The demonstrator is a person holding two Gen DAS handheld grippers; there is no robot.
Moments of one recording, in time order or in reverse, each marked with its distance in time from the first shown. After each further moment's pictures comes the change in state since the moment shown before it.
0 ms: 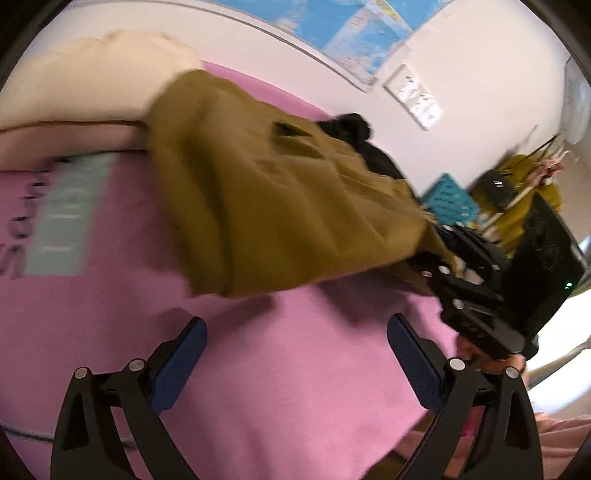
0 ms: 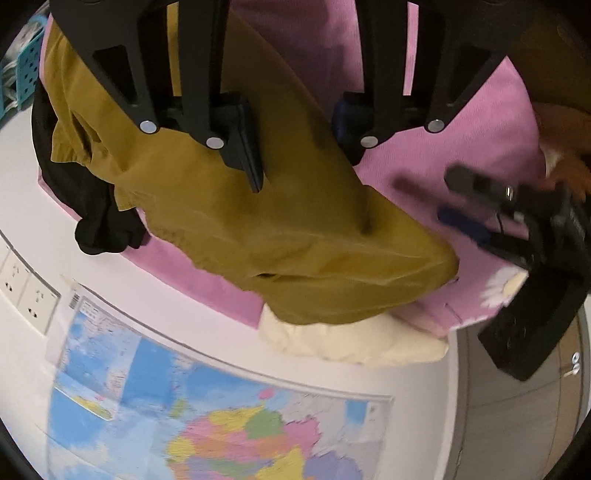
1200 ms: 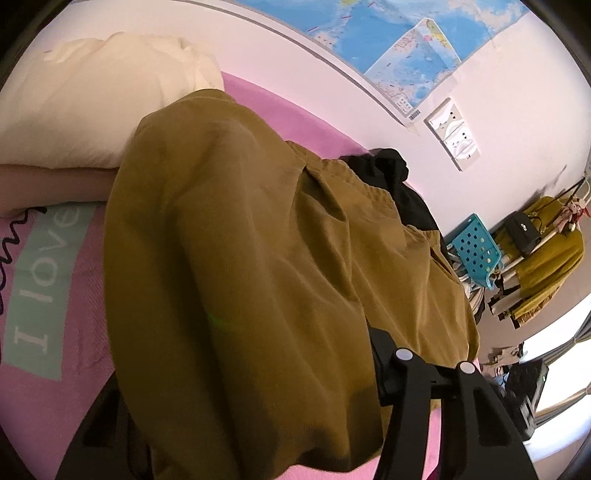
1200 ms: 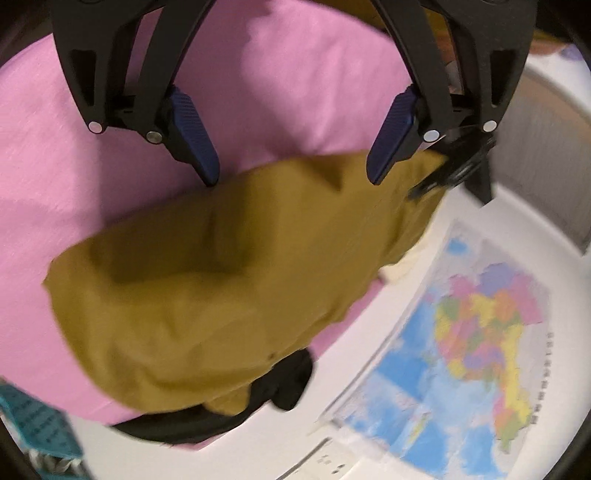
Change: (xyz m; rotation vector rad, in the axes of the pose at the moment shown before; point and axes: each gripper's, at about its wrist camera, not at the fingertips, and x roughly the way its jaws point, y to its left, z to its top) left arm 0.034 0.013 0.060 -0.100 -0.066 0.098; right arm -0.088 -0.119 -0.165 1.124 -0.049 0.102
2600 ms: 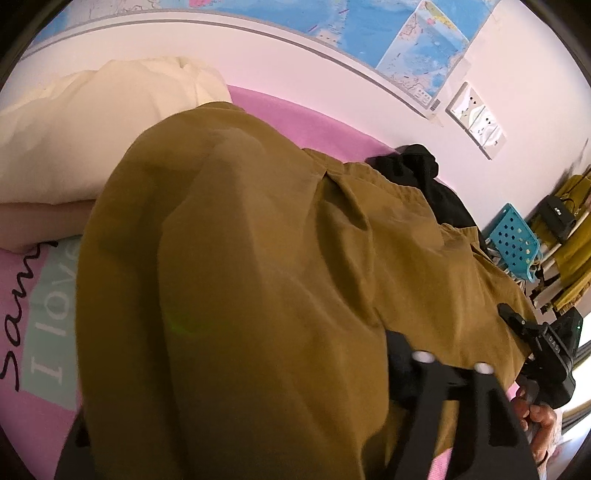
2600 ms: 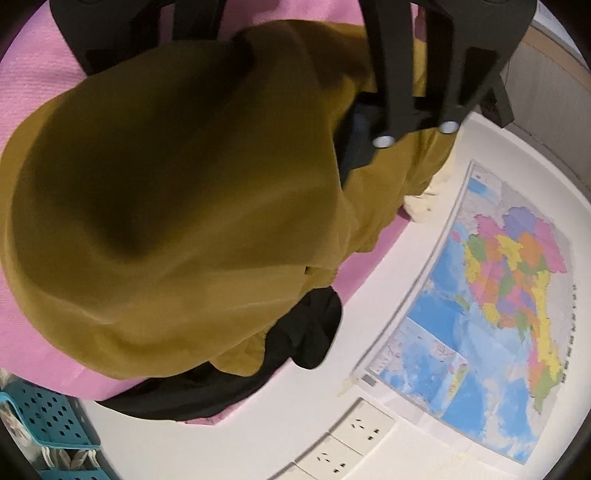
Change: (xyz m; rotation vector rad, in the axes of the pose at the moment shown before) left arm 0.016 -0.004 0.005 0.082 -0.035 0.161; right arm 0.055 -0.016 0.058 0.077 -0.148 0.012
